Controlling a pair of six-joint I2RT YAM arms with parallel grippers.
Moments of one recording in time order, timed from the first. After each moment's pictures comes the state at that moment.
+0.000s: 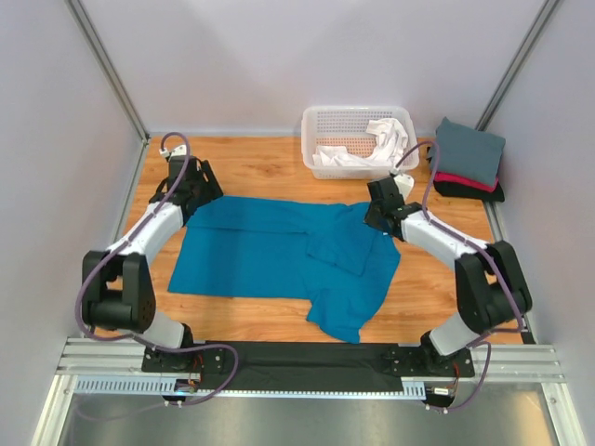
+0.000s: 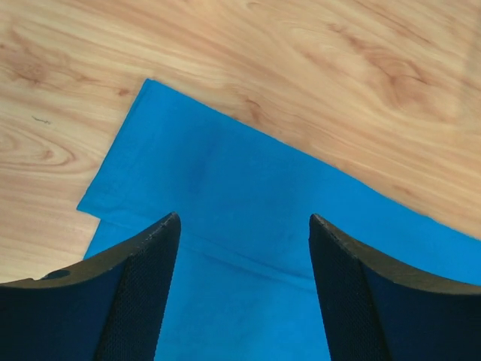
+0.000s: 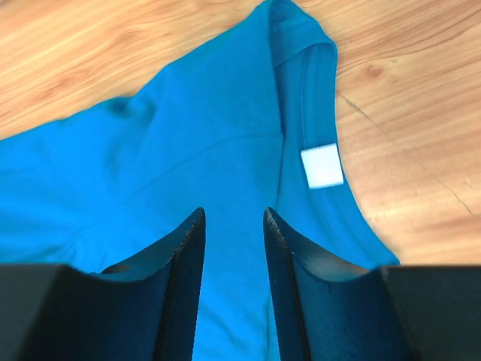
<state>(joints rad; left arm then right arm) -0.09 1.44 0.99 -0.18 -0.12 -0.44 0.41 1.51 0.96 -0.33 0.35 0.69</state>
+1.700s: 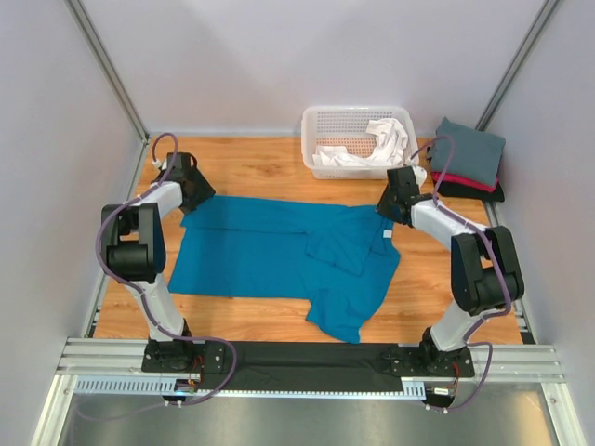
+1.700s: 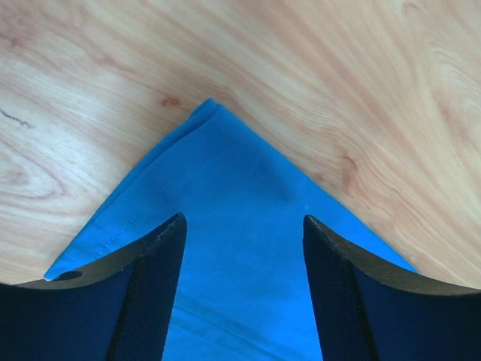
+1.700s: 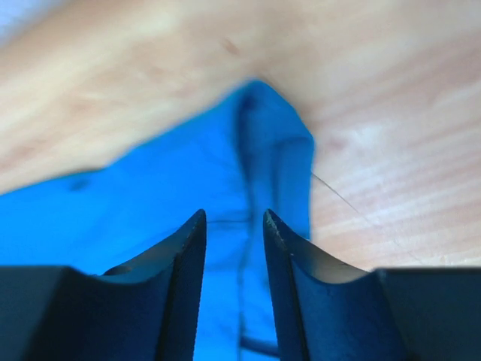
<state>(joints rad) 0.04 1.89 1.22 -0.24 -0.08 -0.65 0.22 1.69 1.00 -0.22 0.22 0.63</state>
